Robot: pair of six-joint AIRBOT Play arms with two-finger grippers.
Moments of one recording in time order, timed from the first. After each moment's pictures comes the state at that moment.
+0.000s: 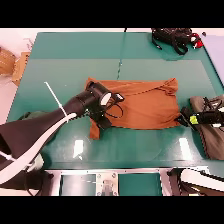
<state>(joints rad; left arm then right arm) -0.77 -1.59 1.36 1.58 -1.37 -1.47 -0.59 -1.31 0.72 -1.03 1.02 1.43</state>
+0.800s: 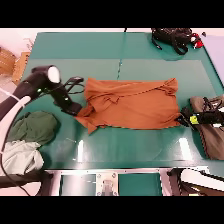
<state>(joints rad) -0.22 -1.44 1.17 1.28 -1.44 -1.30 -0.59 -1.32 0.72 -1.07 1.03 1.43</state>
